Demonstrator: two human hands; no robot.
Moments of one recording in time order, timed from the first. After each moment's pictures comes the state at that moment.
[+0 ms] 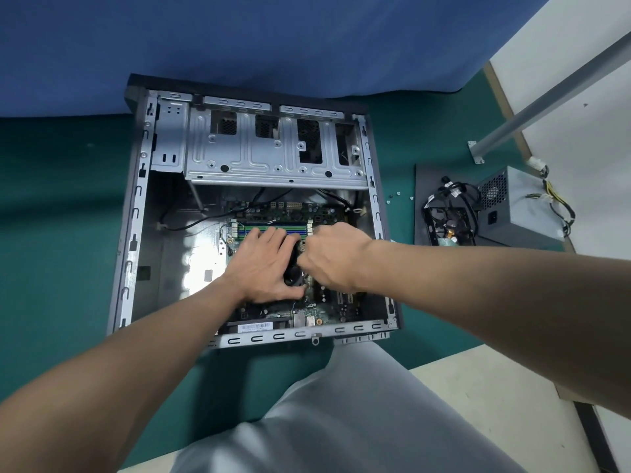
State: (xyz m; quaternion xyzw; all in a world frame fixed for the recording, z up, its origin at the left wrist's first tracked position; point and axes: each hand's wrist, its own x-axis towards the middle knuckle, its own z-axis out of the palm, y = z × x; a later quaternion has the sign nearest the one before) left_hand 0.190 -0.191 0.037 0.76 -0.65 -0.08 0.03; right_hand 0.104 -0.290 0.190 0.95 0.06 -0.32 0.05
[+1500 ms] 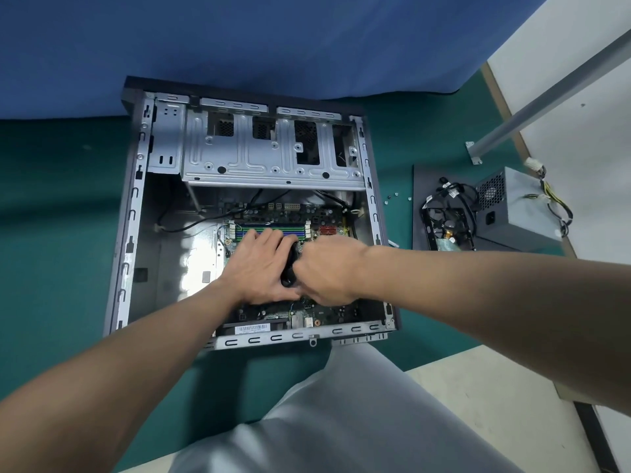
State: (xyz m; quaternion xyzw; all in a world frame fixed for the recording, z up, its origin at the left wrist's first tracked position) left_hand 0.191 -0.191 0.038 0.76 -0.64 -0.10 0.00; right_hand 0.101 -0.287 0.190 0.94 0.05 -0.33 0.00
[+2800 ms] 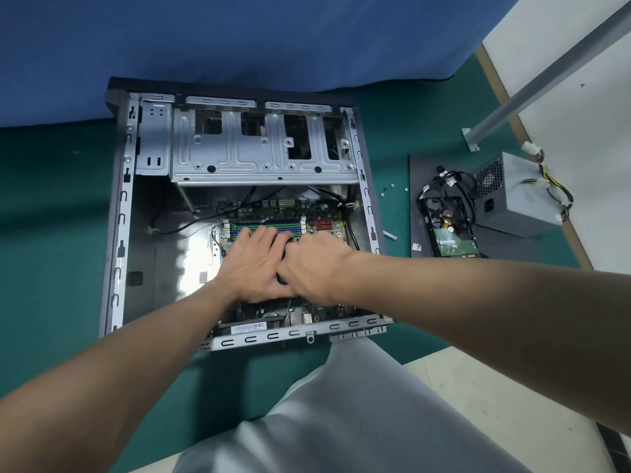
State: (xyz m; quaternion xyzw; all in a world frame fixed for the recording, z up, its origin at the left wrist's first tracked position) left_hand 0.191 -0.191 0.037 0.76 -0.64 -0.10 0.04; right_hand 0.100 -0.276 0.171 0.96 0.02 -0.27 0.02
